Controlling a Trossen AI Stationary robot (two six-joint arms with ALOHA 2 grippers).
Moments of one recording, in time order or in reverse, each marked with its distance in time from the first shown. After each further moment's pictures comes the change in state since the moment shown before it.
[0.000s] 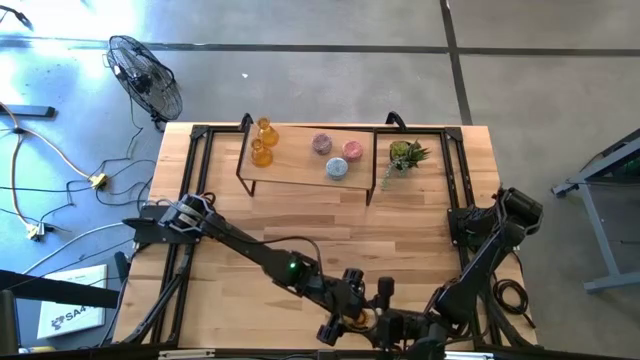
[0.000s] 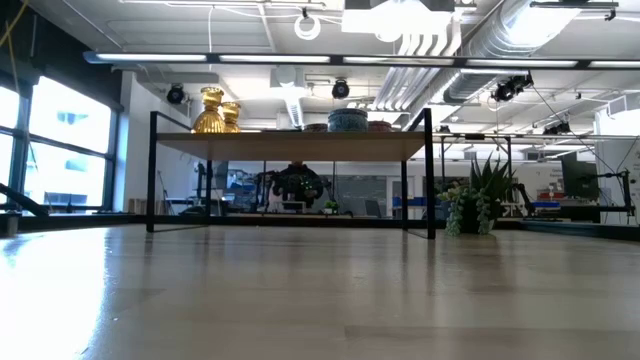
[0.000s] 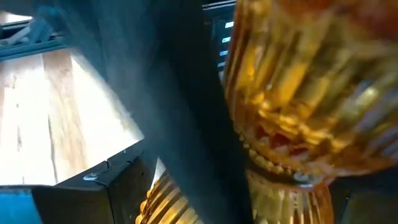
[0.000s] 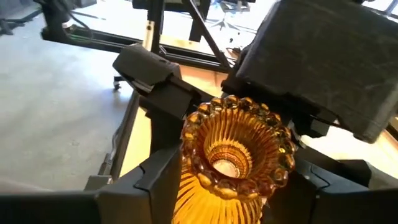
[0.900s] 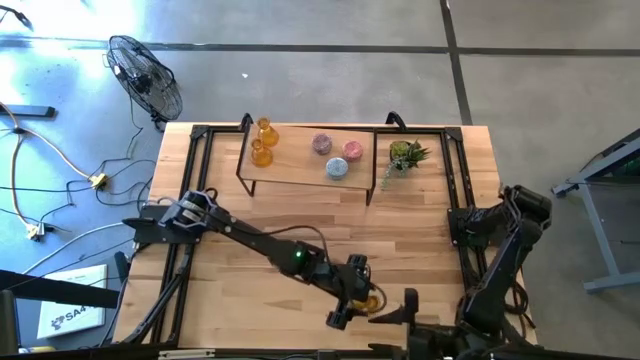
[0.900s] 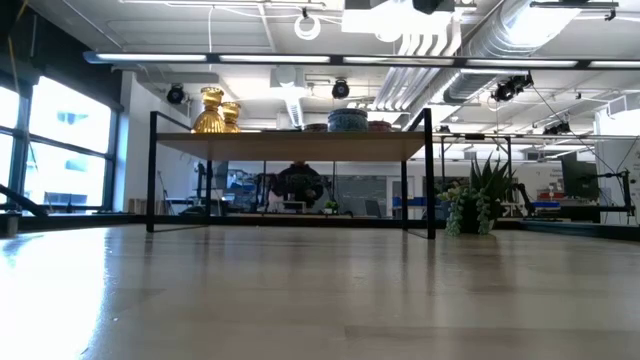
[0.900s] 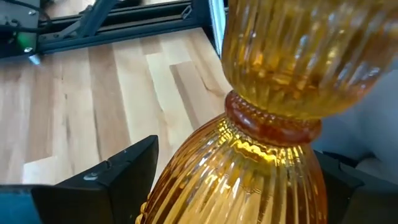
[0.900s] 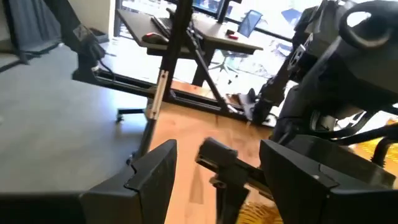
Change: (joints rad) left arm 0.056 -0.005 0.000 -0.004 -0.005 -0.003; right arm 0.145 -0.059 0.025 0.110 0.176 -0.194
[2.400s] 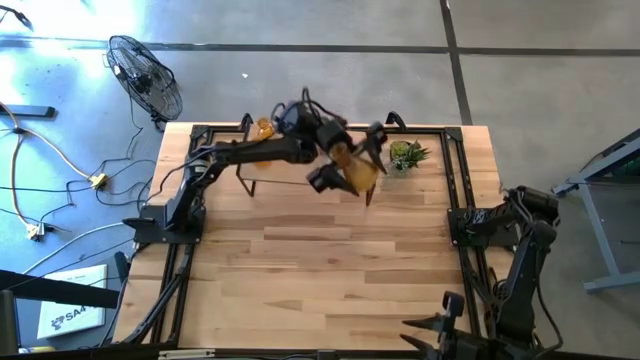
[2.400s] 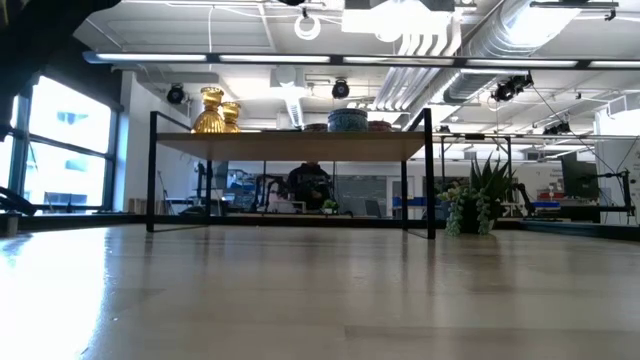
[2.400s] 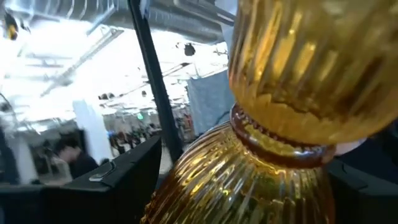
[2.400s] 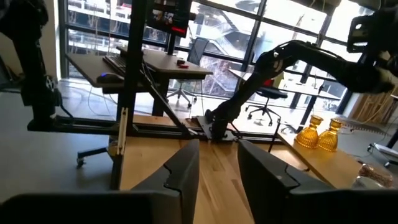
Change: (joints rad) left arm 0.607 -0.024 0.219 1.223 1.097 -0.422; right arm 0.162 -0.024 -0.002 0.168 0.374 -0.058
